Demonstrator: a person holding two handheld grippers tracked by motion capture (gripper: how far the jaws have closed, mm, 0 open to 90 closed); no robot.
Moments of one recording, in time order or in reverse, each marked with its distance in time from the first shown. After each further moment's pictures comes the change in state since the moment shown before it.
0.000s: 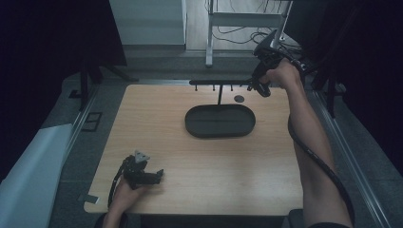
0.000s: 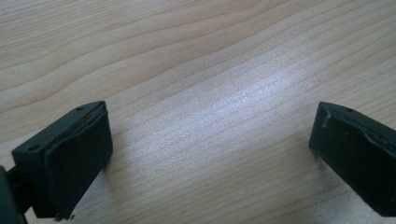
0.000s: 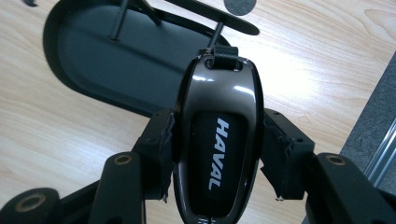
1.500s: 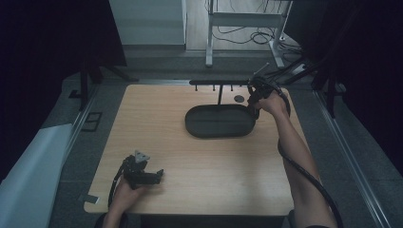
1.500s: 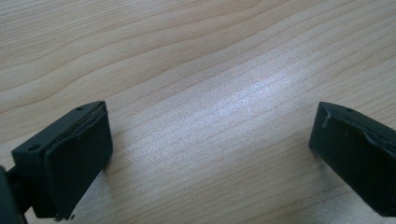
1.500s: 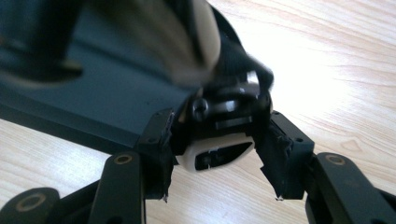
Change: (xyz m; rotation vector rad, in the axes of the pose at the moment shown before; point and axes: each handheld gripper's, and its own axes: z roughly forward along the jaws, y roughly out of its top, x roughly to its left) left arm 0.000 0.000 0.000 -0.002 0.001 -0.001; right arm -0.016 -0.022 0.123 -0.028 -0.005 0.017
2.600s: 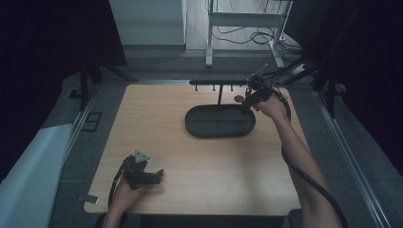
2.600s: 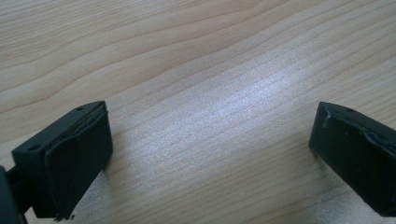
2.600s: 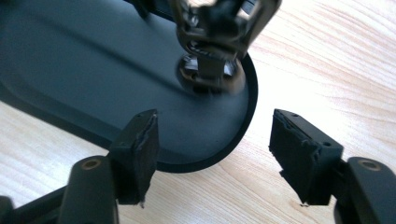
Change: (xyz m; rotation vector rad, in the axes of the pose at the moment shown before) left arm 0.000 0.000 0.000 0.000 0.000 0.000; right arm 0.016 -0.014 -0.012 -0.128 -0.009 -0.109
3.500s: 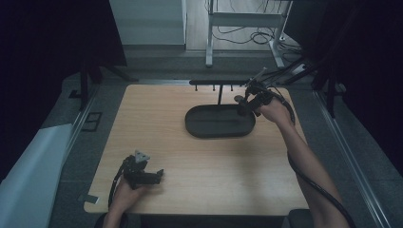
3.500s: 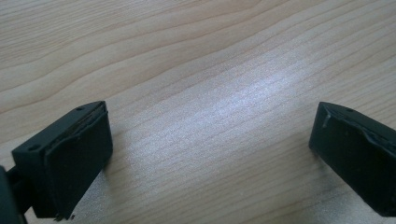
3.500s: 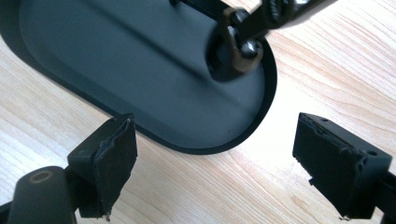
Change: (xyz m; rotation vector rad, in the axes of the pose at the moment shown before) left arm 0.000 0.000 0.000 -0.001 0.000 -0.002; right arm 0.017 -0.018 -0.013 -0.029 0.014 -0.126
